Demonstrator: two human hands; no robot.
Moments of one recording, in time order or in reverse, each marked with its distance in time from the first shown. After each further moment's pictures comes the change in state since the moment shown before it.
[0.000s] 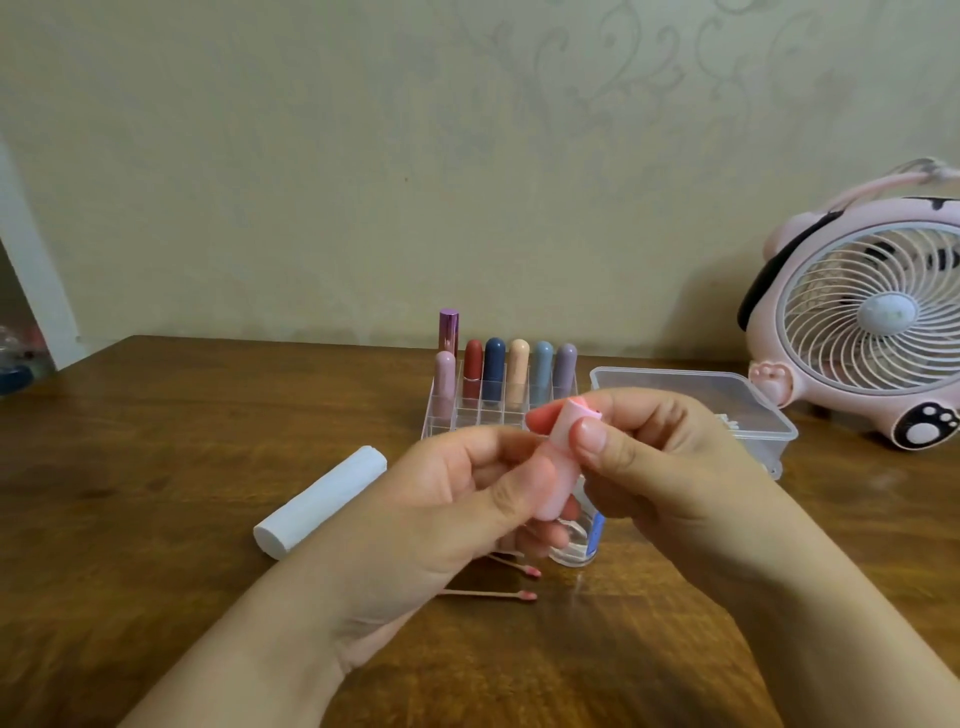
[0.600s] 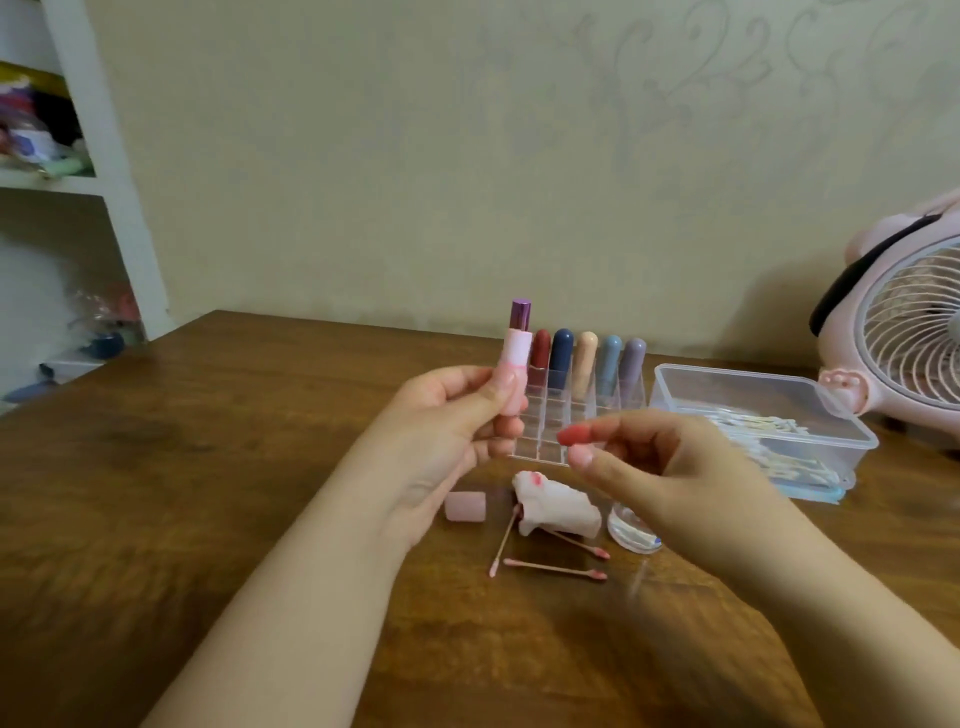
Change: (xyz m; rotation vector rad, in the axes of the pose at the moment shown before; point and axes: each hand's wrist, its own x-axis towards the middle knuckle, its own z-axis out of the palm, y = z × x) left_hand 0.006 0.008 -0.037 -0.056 0.525 -0.058; right_hand 0.009 0.010 0.028 -0.619 0.121 0.201
